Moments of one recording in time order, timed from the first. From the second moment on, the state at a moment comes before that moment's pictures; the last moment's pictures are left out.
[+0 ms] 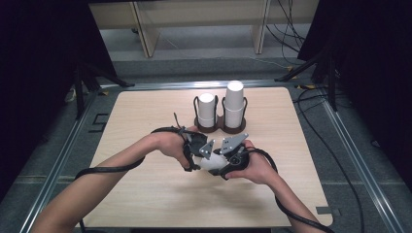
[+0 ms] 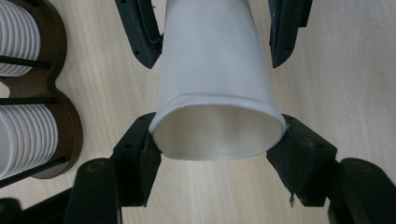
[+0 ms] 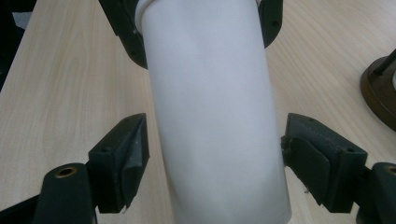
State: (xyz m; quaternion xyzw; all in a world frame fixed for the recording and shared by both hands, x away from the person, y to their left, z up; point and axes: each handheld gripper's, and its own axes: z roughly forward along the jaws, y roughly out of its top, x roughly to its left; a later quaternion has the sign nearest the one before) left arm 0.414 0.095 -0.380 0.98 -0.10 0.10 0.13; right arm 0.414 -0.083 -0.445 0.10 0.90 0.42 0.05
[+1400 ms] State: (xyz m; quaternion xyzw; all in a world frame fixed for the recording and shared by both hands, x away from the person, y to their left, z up) left arm 0.410 0.096 -0.378 0.97 -0.10 0.11 0.19; right arm 0.410 -0.086 -0.450 0.09 0.90 0.42 0.05
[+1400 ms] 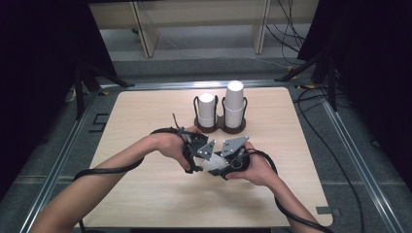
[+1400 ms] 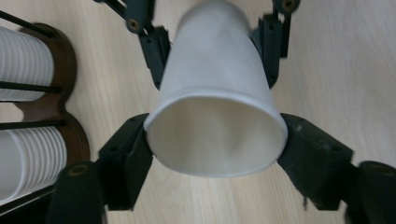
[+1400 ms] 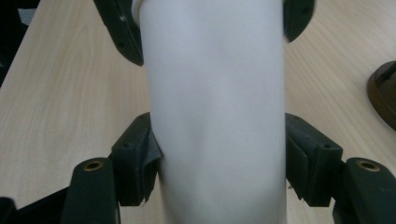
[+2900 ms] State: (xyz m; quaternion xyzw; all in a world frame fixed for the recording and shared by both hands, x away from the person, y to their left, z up) left arm 0.371 0.215 -0.463 0.74 0.19 0.31 0.56; right arm 0.399 -0.117 -0.474 0.25 0.73 0.62 0.15
